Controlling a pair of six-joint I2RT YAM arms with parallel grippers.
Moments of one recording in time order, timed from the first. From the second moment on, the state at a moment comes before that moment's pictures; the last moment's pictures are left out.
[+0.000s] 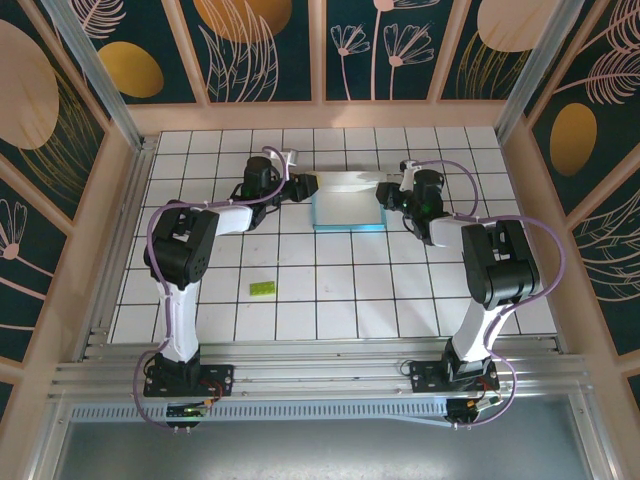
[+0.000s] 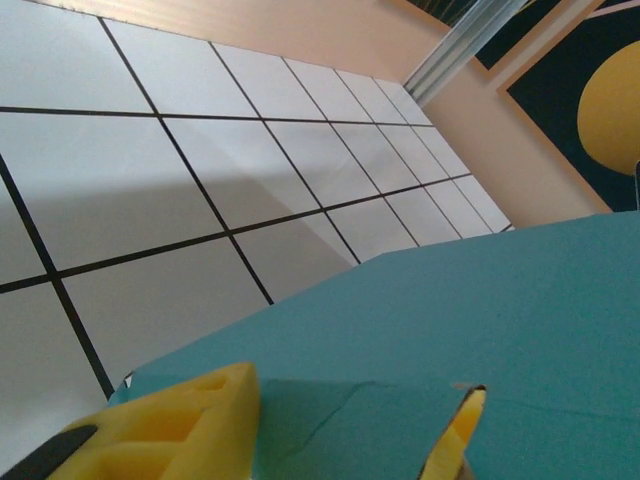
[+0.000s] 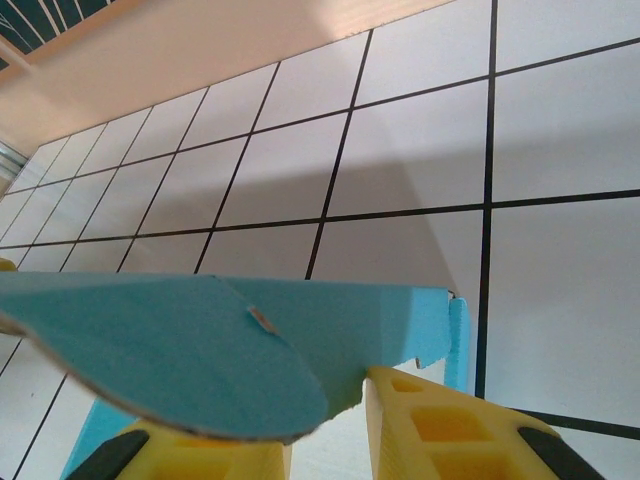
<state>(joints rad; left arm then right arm) -0.38 2.11 1.24 0.53 0.57 -0.49 0.21 1.79 0.89 0.46 -0.31 0.36</state>
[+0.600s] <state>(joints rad) -0.39 2.10 1.32 0.36 0.51 -0.50 0.21 1.79 0.89 0.46 -0.30 0.36</state>
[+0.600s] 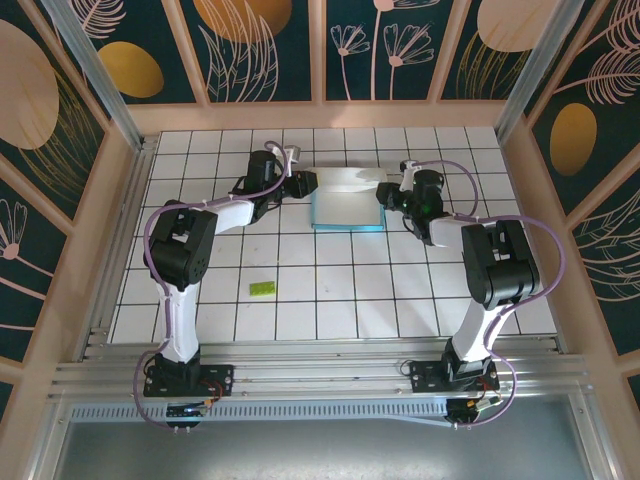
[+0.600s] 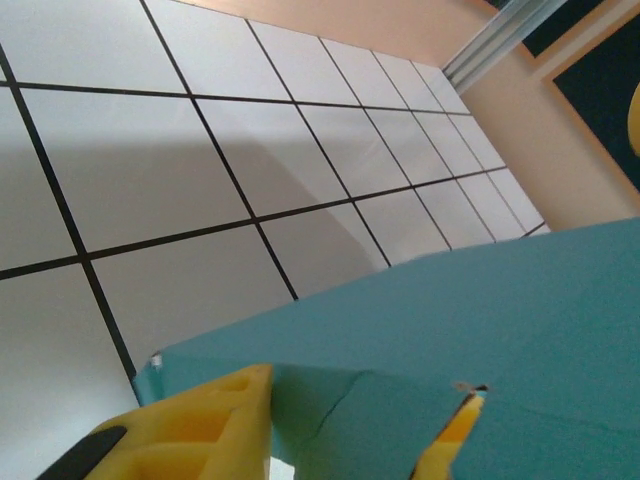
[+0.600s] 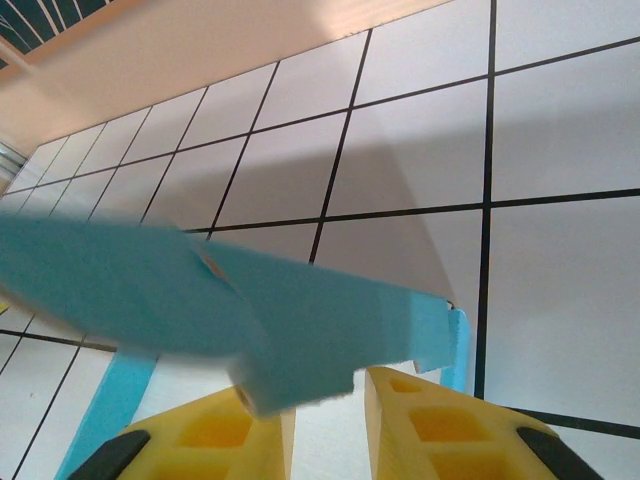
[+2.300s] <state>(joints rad) -0.39 2.16 1.51 0.15 0.55 -0.36 0.17 1.70 0.88 0.31 -0.34 0.22</state>
